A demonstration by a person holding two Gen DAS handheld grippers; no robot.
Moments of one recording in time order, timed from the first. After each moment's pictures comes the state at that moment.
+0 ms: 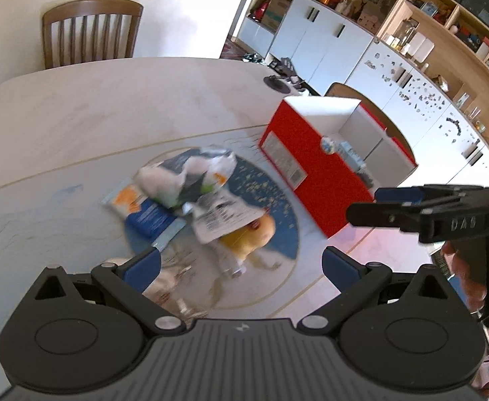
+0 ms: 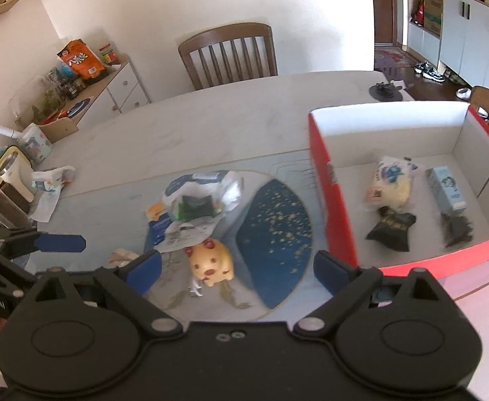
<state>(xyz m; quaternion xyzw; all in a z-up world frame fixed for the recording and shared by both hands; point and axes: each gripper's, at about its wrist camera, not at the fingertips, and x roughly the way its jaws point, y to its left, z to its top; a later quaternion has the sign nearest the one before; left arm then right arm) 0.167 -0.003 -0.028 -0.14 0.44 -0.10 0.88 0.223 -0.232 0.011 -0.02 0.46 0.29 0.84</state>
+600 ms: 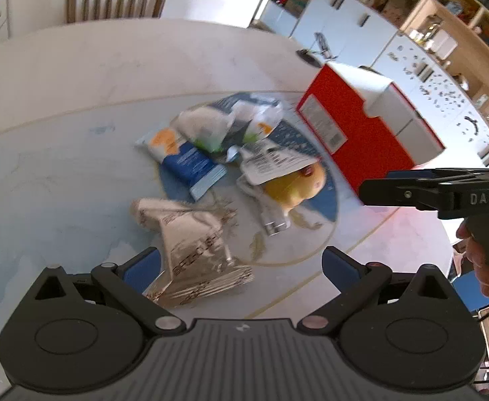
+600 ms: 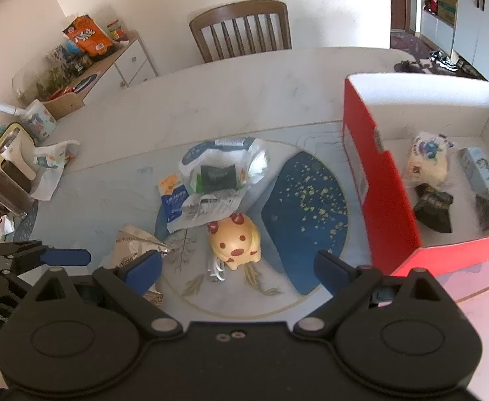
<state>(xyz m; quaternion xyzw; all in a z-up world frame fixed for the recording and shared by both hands) 0.150 0.022 -0.079 -0.16 0.47 -0.07 0.86 0.217 -0.200 -0.021 -0.03 0.48 0.30 0.82</state>
